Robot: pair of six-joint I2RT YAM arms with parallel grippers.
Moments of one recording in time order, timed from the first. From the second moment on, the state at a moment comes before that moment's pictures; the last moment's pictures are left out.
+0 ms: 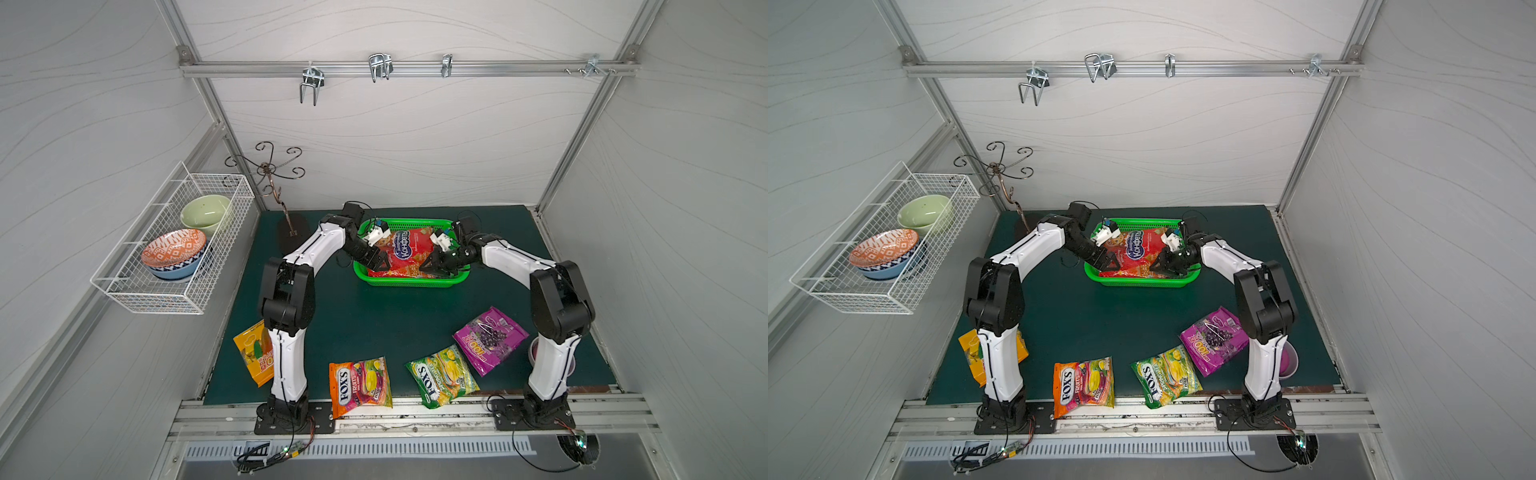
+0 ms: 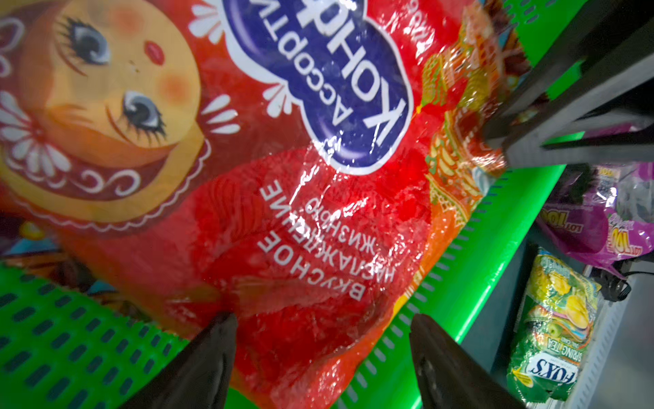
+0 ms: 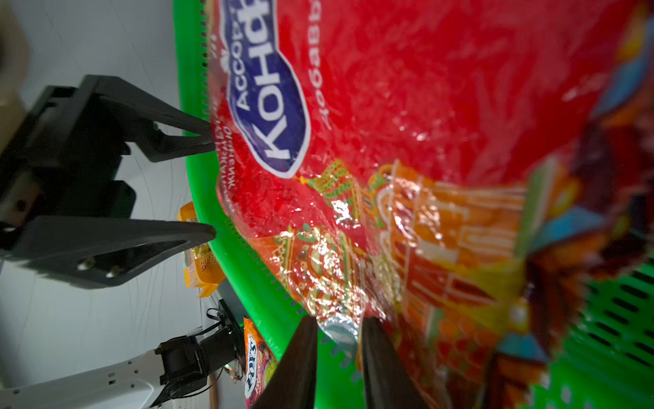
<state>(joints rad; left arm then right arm) -0.27 2.04 1.69 -0.95 0.51 0.34 0.42 1.89 1.40 -0.53 -0.69 0.41</state>
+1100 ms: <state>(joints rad) -0.52 1.71 1.50 -1.03 0.67 0.27 -0.13 1.23 0.92 -1.03 -0.26 0.51</state>
